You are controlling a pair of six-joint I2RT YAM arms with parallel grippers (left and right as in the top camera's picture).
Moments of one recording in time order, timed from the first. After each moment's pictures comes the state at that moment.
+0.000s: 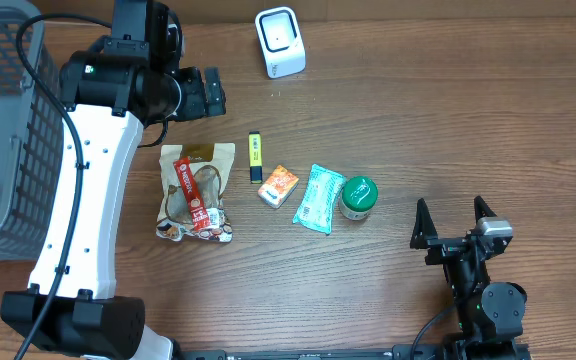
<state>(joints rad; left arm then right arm) -0.14 1.71 1.89 -1.26 0.07 -0.31 0.09 0.01 0.02 -0.03 0.01 0.12</state>
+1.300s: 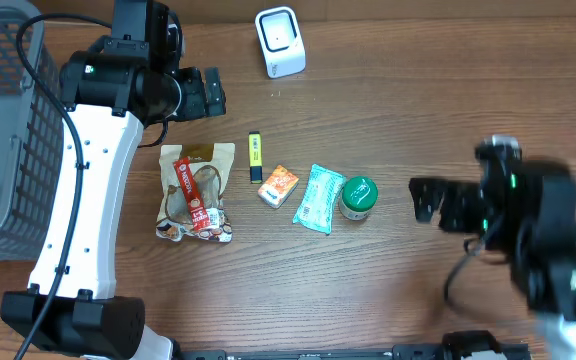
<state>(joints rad) -0.14 1.71 1.89 -1.26 0.07 -0.31 0.08 0.99 1.19 -1.10 -0.20 0.27</state>
